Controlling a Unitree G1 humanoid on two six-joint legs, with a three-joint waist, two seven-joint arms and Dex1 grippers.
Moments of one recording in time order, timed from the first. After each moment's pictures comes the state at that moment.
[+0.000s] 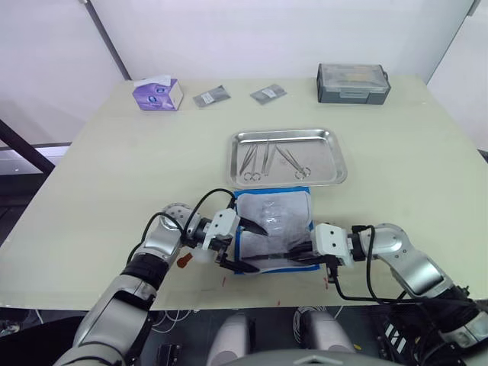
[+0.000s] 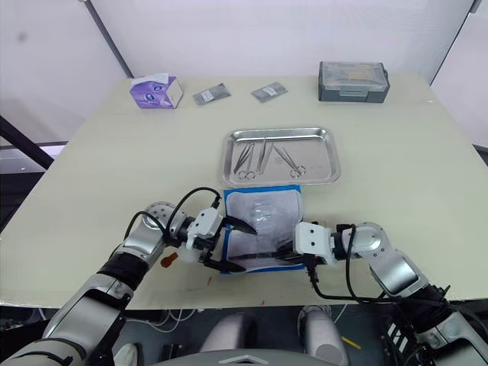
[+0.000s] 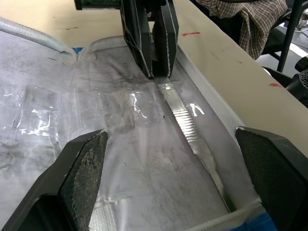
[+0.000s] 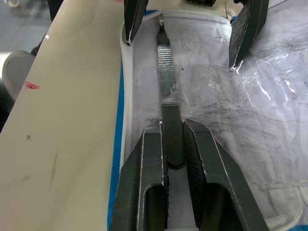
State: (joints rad) left arm -0.48 0.55 -0.38 0.55 -0.28 -0.31 -1.57; right arm -0.25 -0.62 0.44 -0.15 0.09 0.15 1.08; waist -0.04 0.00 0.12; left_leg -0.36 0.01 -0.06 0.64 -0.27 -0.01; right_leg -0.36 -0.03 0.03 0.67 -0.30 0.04
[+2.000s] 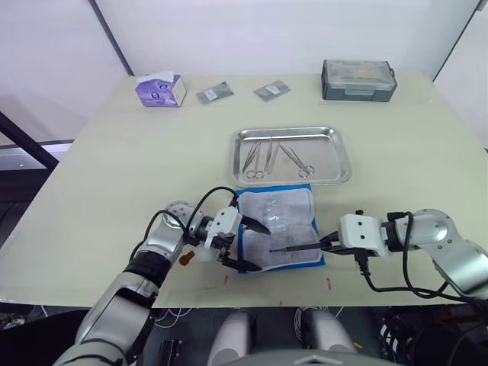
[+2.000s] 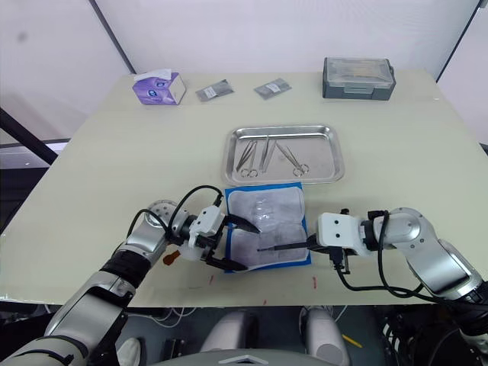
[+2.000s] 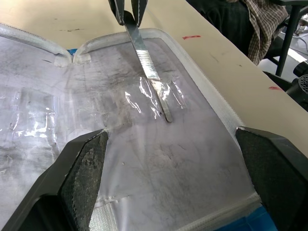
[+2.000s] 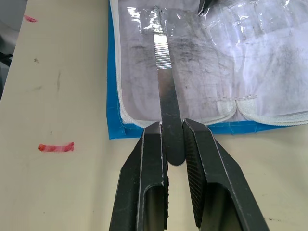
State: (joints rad) left arm -0.50 0.54 -0.39 0.56 -0.30 -0.30 -1.58; right arm -0.24 -0.88 0.30 -0.40 0.13 0.32 1.11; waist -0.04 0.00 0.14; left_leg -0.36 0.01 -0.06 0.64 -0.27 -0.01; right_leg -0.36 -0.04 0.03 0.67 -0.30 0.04
